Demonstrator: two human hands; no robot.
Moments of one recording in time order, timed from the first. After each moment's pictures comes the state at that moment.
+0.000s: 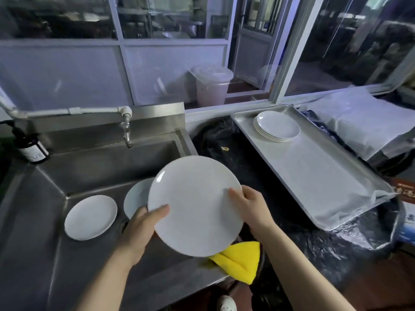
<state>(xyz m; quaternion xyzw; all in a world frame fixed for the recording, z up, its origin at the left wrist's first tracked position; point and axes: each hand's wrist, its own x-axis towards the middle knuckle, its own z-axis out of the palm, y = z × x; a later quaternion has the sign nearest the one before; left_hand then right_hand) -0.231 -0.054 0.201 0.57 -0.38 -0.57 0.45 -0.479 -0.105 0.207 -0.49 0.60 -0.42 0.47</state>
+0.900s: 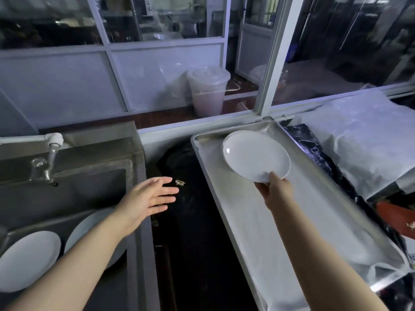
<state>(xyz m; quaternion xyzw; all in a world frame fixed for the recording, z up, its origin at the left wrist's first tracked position) -0.418 -0.299 0.226 0.59 -0.43 -0.55 0.40 -0.732 -0.394 0.168 -0.10 0.55 -0.62 0.55</state>
